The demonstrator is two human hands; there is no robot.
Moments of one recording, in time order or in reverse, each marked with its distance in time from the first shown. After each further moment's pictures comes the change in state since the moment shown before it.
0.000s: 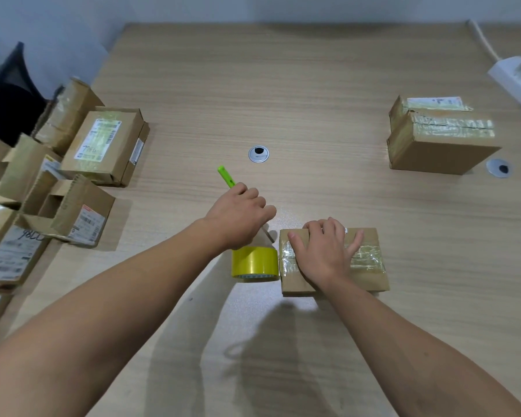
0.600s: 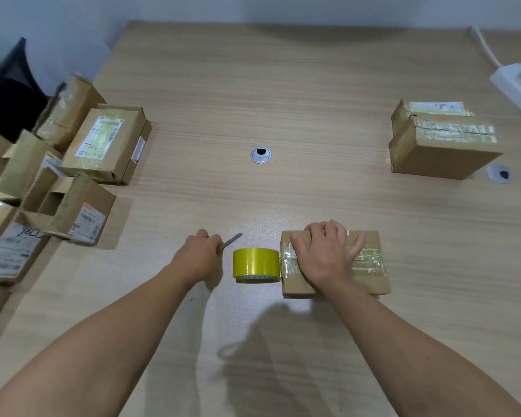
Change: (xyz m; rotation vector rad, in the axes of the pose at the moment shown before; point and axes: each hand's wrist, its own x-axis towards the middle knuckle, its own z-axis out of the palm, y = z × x) left_hand -0.063 0.010 0.085 -0.740 -0.273 -0.643; right_hand 0.000 0.001 0.001 -0.008 0.003 -0.008
